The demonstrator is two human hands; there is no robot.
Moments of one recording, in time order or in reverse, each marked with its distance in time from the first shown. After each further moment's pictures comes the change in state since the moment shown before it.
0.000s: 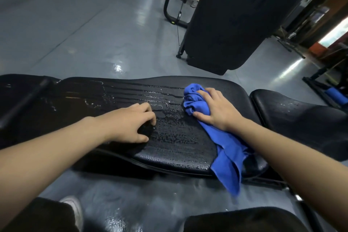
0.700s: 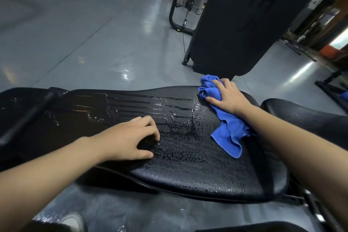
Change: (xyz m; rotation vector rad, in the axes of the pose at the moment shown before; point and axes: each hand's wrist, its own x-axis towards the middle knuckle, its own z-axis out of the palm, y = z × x) left_hand -0.005 -0.009 0.004 -0.083 0.077 0.060; right_hand 0.074 0.062 0.002 0.004 -0.014 0.206
